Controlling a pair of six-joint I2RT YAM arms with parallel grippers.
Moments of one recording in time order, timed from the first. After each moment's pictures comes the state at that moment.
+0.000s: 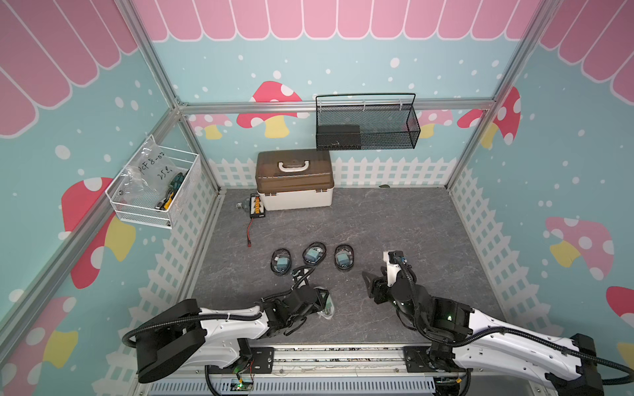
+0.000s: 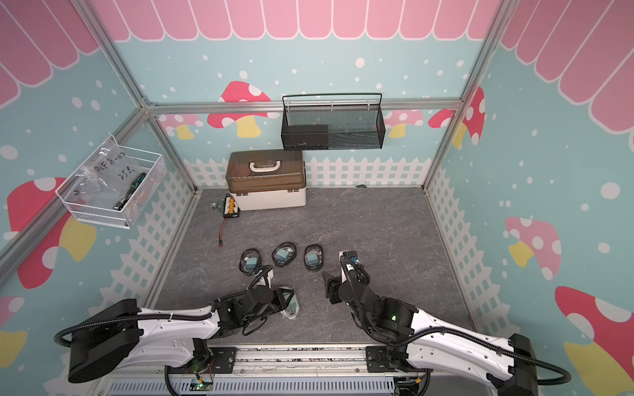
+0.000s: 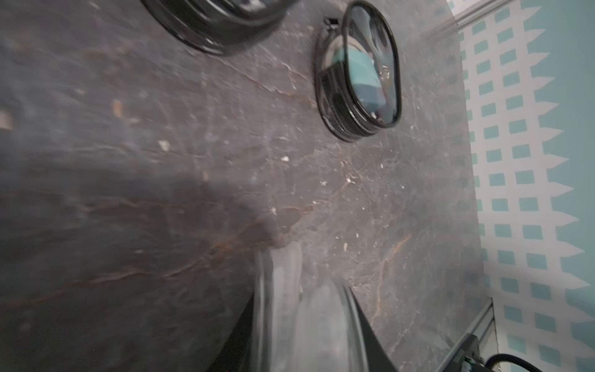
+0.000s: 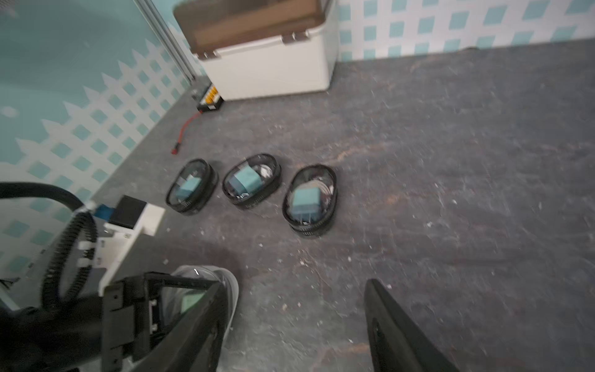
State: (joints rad) left arm -1.06 1.30 0.35 0.30 -0.22 -1.20; right arm 1.11 0.75 0.55 -0.36 0.56 0.63
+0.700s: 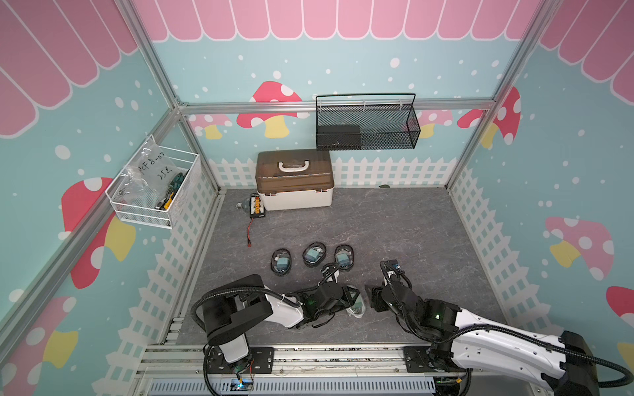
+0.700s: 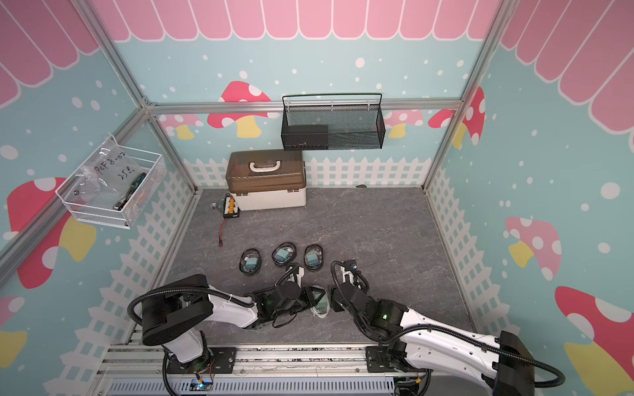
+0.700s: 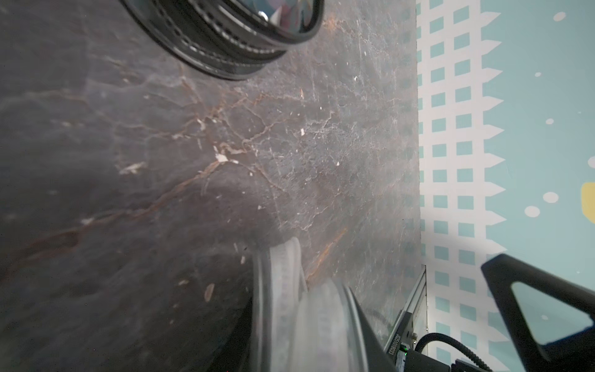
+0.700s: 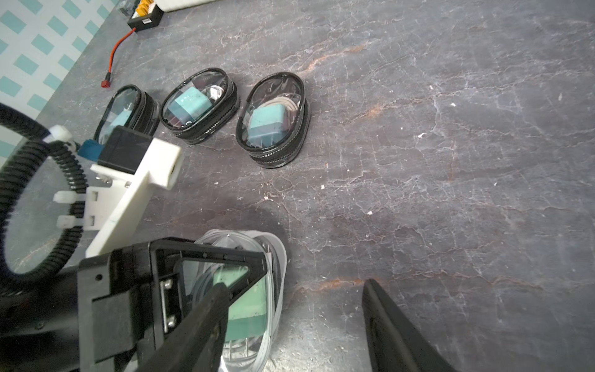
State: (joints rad) left arm -1.09 1.74 0.54 0.65 -0.07 -1.30; right arm 1.07 0.82 0.45 -0.40 0.45 0.74
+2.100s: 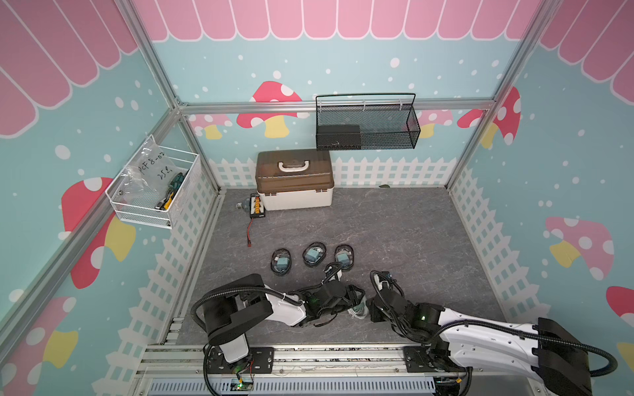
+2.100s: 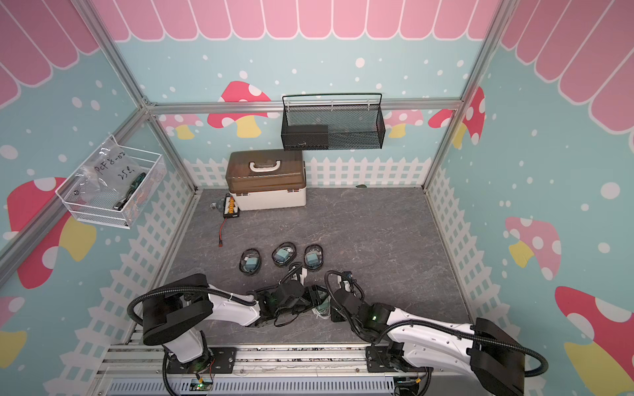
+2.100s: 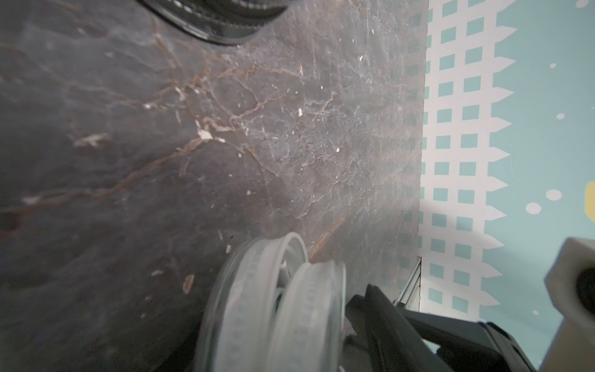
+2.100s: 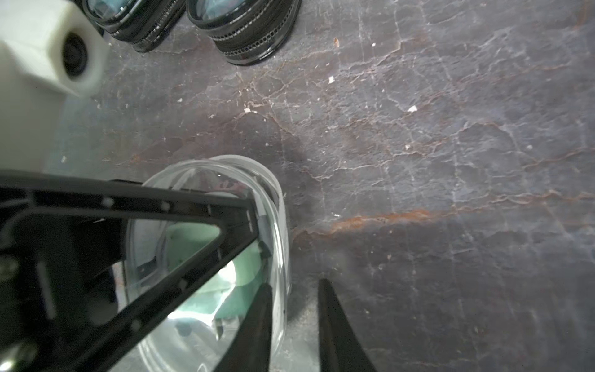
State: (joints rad) left arm -1.10 1.73 0.58 0.56 -0.02 -1.33; right arm 1.06 0.98 0.34 -0.26 0.27 0.89
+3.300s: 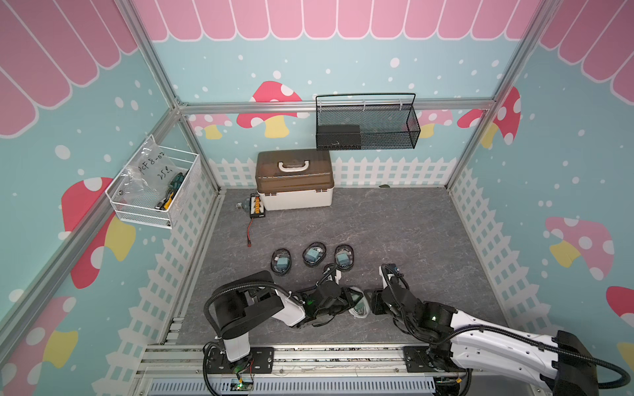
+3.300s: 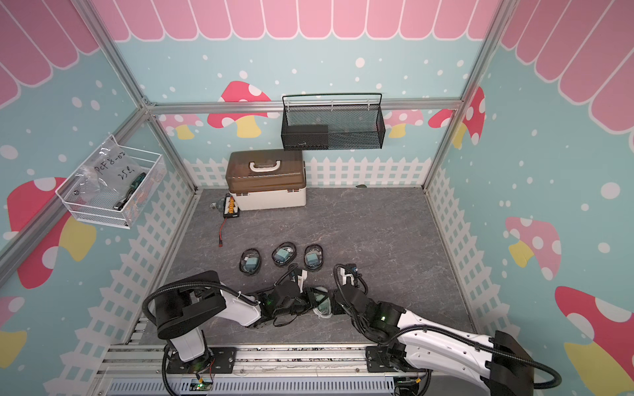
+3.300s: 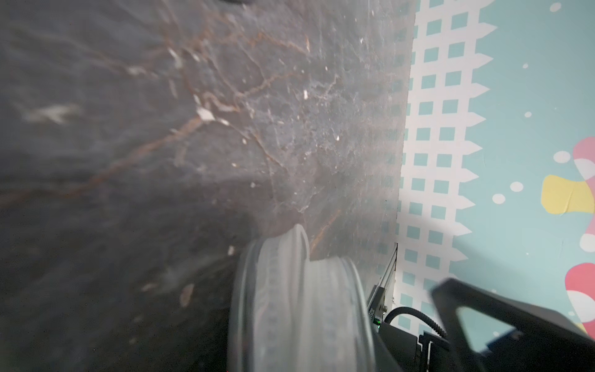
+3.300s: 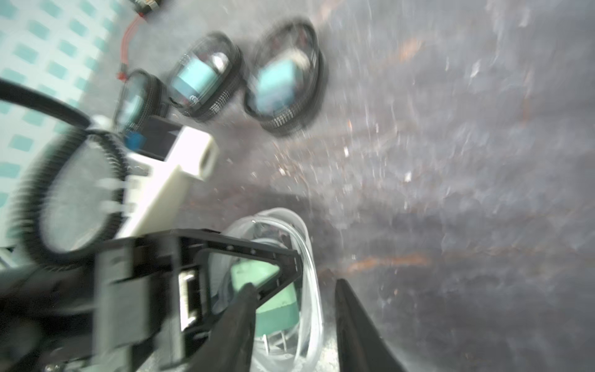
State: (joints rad) left arm -1.04 1.77 0.52 0.70 0.08 -1.36; right arm 1.04 0.77 0.41 -0.31 0.34 0.82
